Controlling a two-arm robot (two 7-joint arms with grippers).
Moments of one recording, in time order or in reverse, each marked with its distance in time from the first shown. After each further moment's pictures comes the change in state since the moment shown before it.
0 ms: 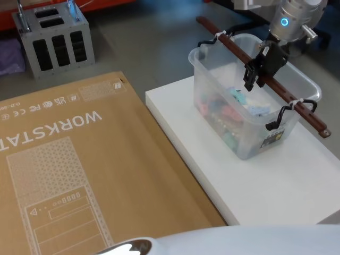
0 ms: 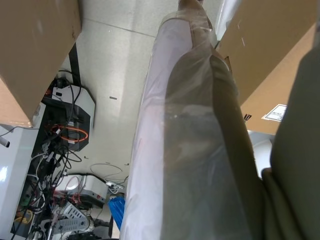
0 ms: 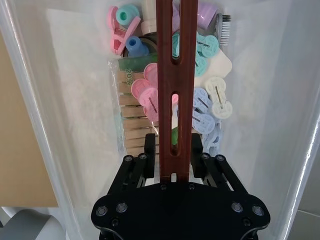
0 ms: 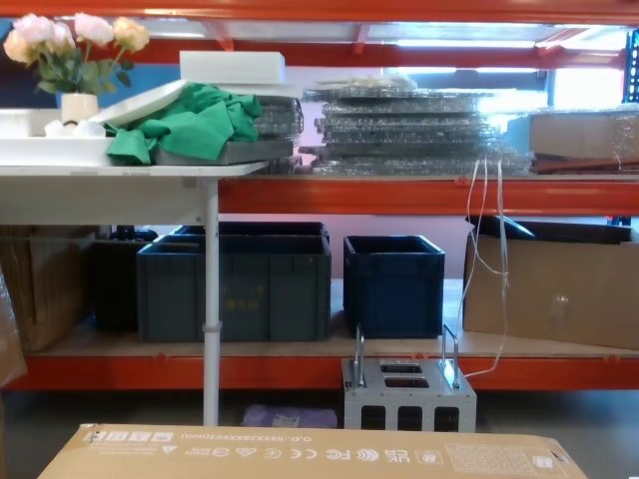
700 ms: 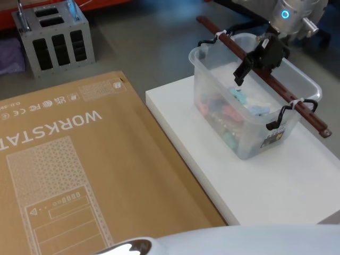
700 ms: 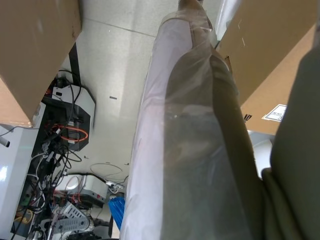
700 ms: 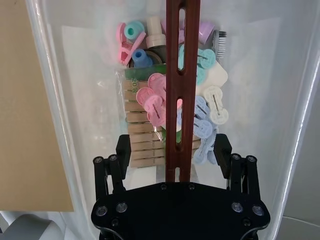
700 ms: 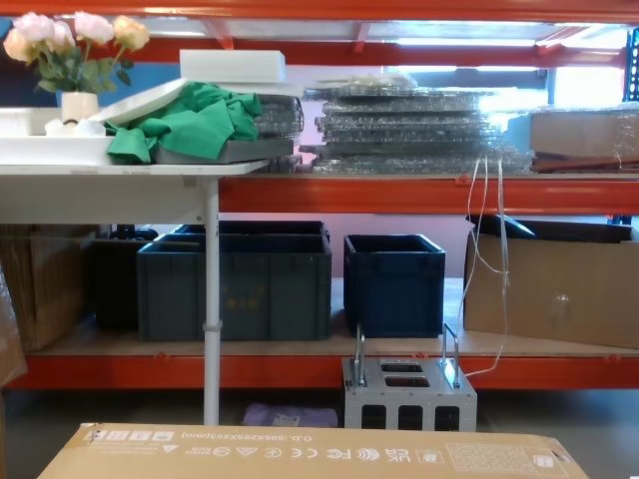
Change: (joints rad) left arm 0.000 0.000 0.000 0.000 0.000 0.000 0.000; right arm -0.011 0.009 0.055 -0.037 -0.025 0.006 0.001
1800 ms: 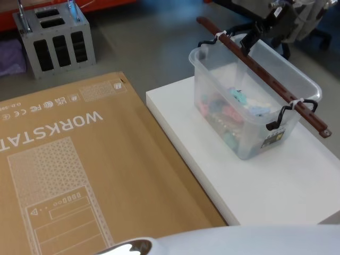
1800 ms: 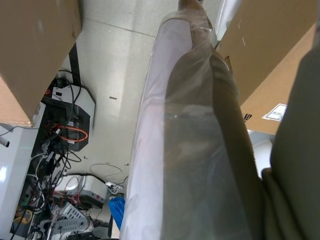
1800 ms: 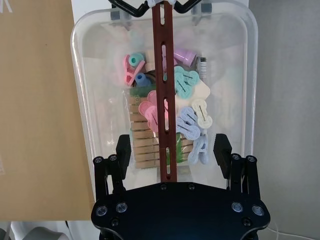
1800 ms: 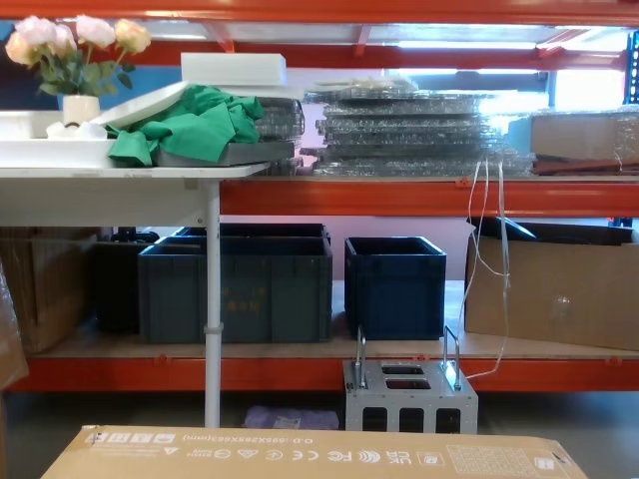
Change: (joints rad) left arm 0.000 0.000 0.000 0.000 0.000 0.000 0.000; right arm -0.002 0.070 0.123 -0.097 -0.004 0.057 0.005
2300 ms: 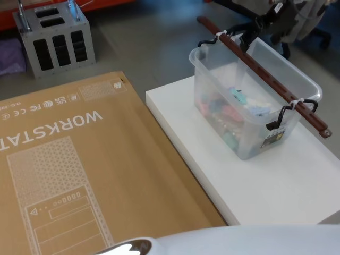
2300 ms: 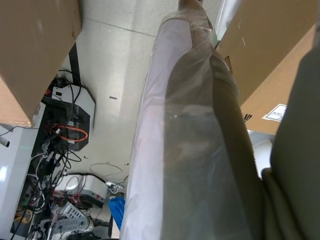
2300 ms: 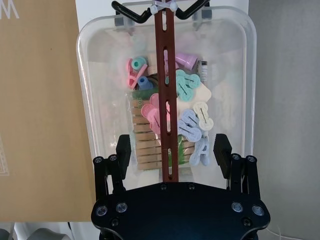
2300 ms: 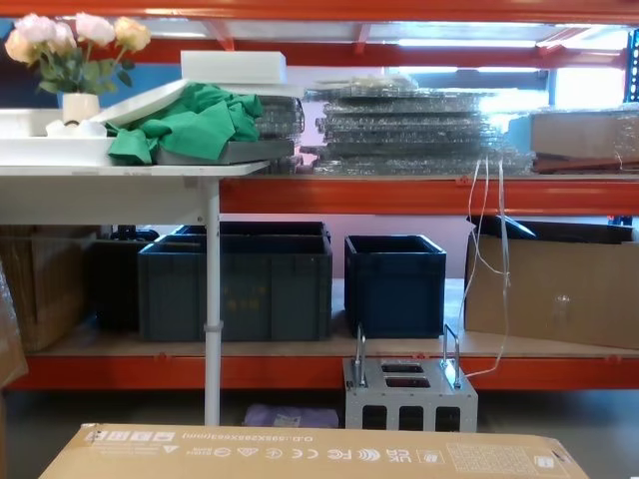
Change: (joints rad) left arm 0.000 0.000 0.000 0.000 0.000 0.000 0.000; right arm -0.016 0.000 0.038 -0.009 -0.002 0.003 0.002
